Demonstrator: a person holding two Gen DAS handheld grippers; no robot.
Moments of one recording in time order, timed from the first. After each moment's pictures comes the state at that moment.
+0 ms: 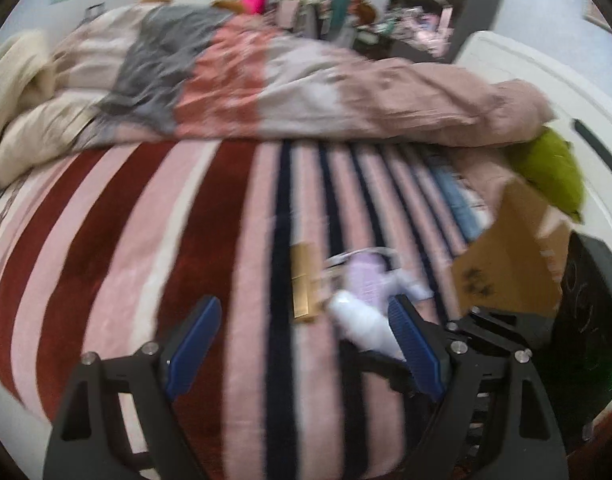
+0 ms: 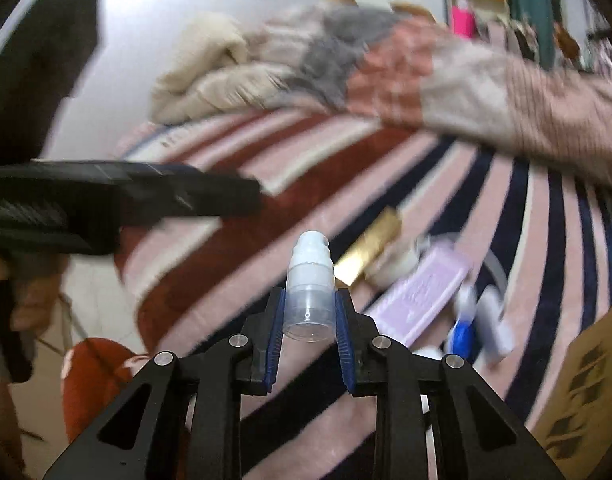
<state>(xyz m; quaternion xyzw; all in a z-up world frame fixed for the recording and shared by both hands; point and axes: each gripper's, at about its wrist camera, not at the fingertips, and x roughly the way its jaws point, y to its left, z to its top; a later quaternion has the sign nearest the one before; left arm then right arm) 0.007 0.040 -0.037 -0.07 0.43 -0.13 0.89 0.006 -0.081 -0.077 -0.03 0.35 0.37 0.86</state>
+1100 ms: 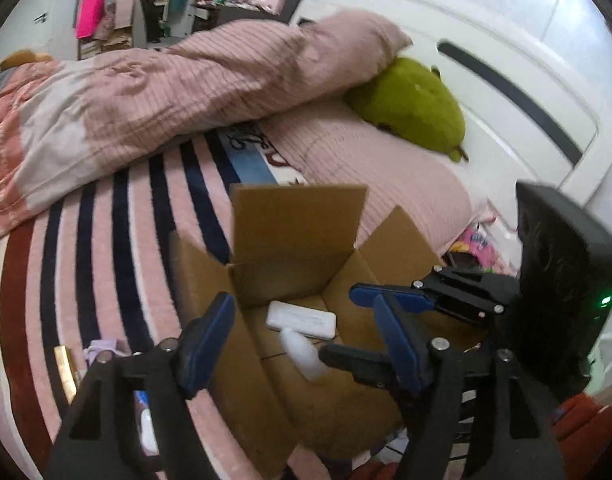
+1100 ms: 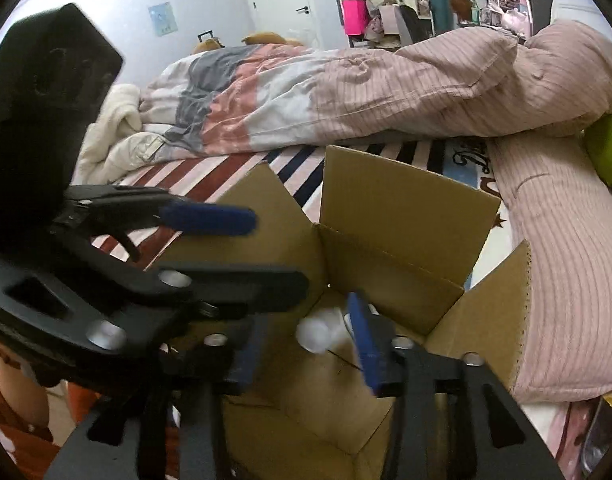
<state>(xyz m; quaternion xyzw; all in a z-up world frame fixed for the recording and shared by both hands) 0.053 -0.183 0.017 -0.01 0.44 -0.34 0.83 0.015 -0.309 -0.029 0.04 0.41 0.23 0.88</state>
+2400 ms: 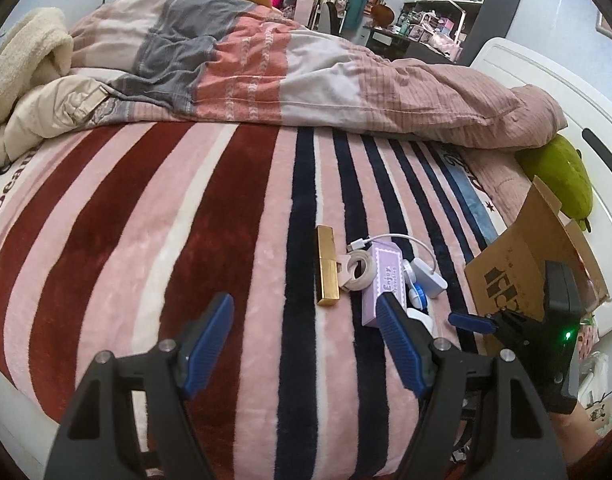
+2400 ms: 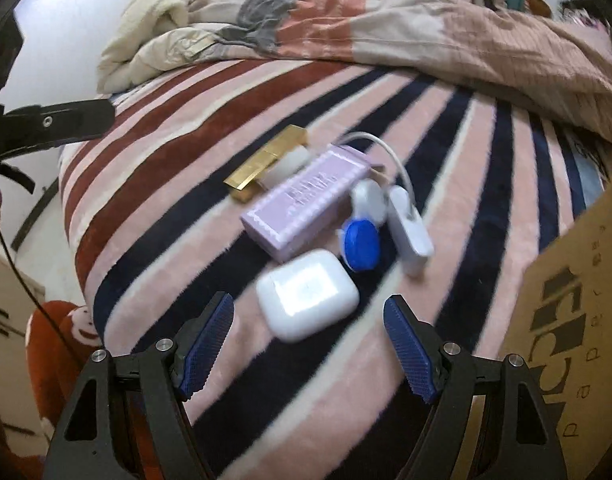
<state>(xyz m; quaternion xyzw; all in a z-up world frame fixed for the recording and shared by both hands) -0.001 0.063 -0.067 -0.09 0.44 -0.09 0.89 0.027 -0.132 -0.145 -0.03 0.47 0.26 0.84</state>
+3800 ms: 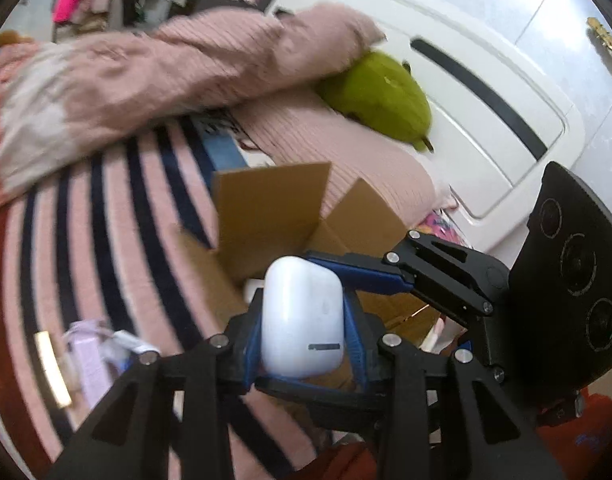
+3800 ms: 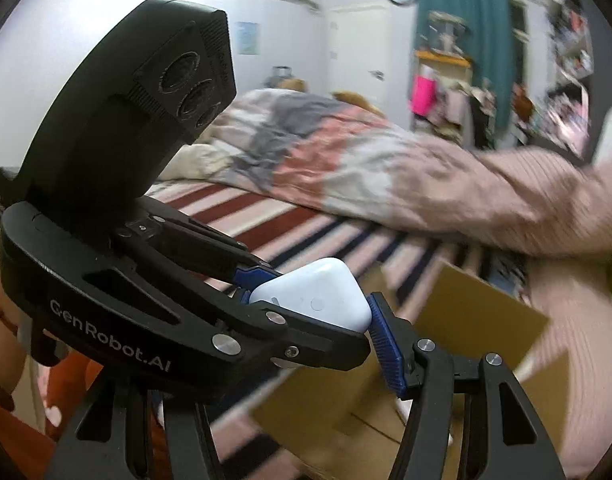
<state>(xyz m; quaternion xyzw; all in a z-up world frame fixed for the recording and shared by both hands) 0.053 -0.181 0.007 -0.03 0.48 -0.41 0.78 -0.005 -0.246 0.000 -0.04 0.29 0.27 0.92</state>
